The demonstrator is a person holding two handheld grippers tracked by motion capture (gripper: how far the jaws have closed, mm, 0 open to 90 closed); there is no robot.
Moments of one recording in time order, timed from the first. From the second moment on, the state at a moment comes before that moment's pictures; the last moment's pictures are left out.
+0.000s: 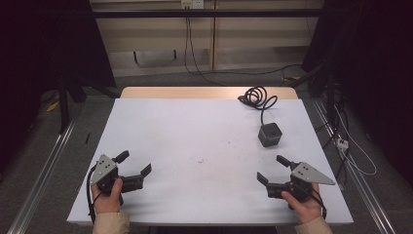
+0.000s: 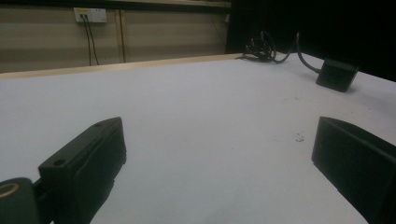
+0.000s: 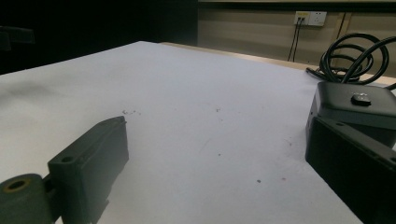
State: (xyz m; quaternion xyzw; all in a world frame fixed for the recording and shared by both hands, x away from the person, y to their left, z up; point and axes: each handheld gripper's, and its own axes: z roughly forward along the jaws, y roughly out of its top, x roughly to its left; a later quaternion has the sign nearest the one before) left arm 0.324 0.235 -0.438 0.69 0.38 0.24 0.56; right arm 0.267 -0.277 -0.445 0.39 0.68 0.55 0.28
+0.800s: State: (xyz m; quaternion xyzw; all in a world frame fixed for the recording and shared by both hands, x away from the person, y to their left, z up) left arm 0.322 0.237 -0.437 0.69 0.38 0.24 0.57; right arm 0.283 -0.278 -0.439 0.40 0.68 0.54 0.29
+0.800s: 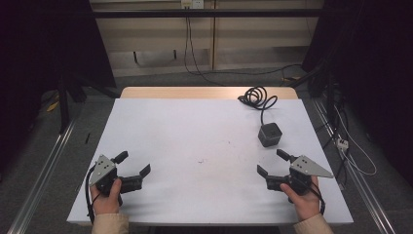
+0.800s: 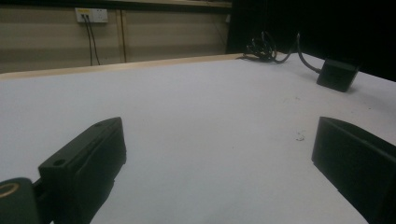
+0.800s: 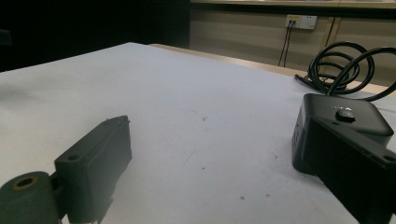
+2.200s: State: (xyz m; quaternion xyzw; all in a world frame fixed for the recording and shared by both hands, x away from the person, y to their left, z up) left arm 0.321 0.235 -0.435 0.69 0.38 0.24 0.57; right arm 0.315 -0.289 -0.432 0.42 0.67 0.52 0.31
